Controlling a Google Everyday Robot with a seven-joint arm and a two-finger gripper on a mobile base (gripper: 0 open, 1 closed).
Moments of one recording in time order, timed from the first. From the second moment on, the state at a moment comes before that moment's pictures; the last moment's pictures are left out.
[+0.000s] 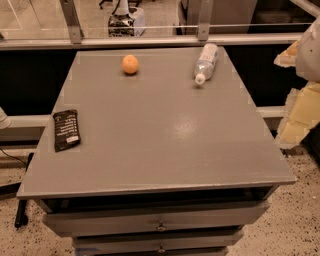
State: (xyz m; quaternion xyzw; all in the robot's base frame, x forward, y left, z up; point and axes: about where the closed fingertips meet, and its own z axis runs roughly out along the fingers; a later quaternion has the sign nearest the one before) arm 0.438 -0.216 0.977 -0.60 0.78 -0.04 0.16
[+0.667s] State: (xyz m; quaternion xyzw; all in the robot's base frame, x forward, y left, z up) arm 0.457 -0.223 0.972 -0.58 0.79 -0.05 0.18
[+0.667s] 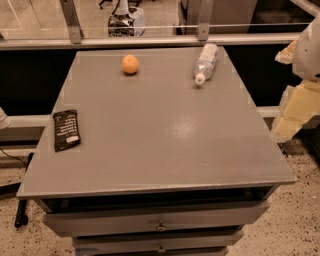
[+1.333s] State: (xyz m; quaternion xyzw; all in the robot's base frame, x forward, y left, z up) arm 0.568 -0.258 0.965 -0.47 0.84 -0.07 0.26
